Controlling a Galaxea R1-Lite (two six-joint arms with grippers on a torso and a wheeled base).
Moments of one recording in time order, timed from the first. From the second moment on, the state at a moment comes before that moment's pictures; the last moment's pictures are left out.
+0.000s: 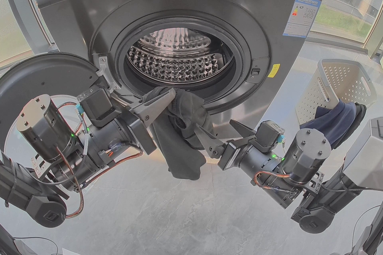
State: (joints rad) left arm -0.62 1.66 -0.52 -1.41 -0.21 -0.19; right arm 0.82 1.99 -0.58 -1.54 -0.21 0.29
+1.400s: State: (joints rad) left arm -0.59 1.73 -0.52 -1.47 -0.17 -0.18; right arm 0.76 2.10 -0.74 -1.54 -0.18 0.21
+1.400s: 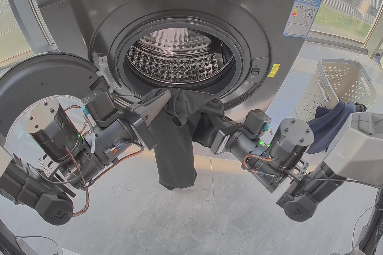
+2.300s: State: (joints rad) left arm -0.55 1.81 -0.61 -1.52 -0.13 -0.20; right arm 0.78 1.92 -0.48 -1.54 -0.16 0.20
